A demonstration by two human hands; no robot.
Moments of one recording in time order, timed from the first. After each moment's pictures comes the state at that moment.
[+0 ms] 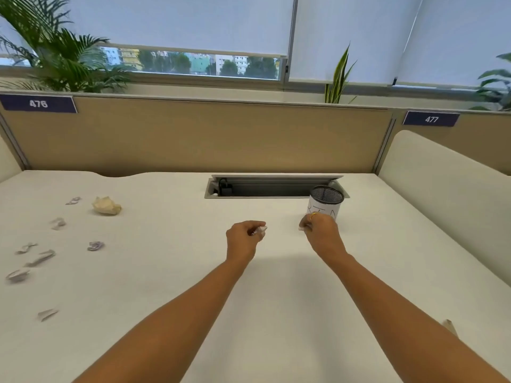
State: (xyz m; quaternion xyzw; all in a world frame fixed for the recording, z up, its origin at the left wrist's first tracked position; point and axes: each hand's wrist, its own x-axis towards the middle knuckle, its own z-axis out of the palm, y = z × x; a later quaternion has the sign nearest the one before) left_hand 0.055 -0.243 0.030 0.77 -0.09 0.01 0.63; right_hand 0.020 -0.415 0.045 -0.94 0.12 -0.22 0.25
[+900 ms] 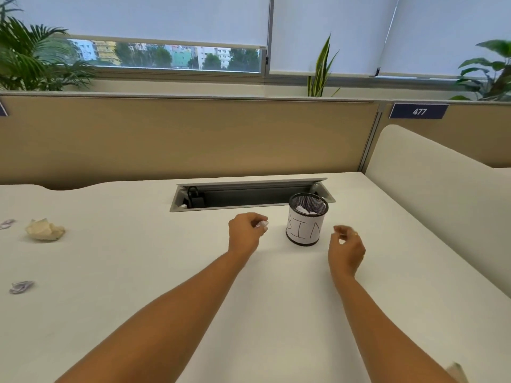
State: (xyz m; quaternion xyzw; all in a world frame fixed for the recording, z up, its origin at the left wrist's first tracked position) left_hand 0.117 -0.336 0.039 0.82 -0.12 -0.01 0.55; right_hand 0.042 -0.500 -0.002 -0.72 0.38 -0.41 0.41
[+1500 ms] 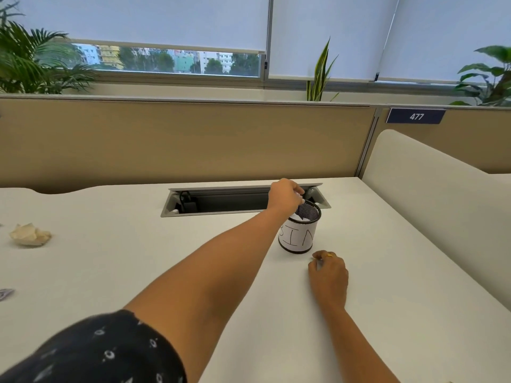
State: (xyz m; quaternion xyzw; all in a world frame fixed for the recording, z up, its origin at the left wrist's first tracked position) left_hand 0.140 -0.433 0.102 0.85 -0.23 -0.03 0.47; right_hand 0.028 -0.495 -0.029 -0.85 0.34 -0.26 0.29
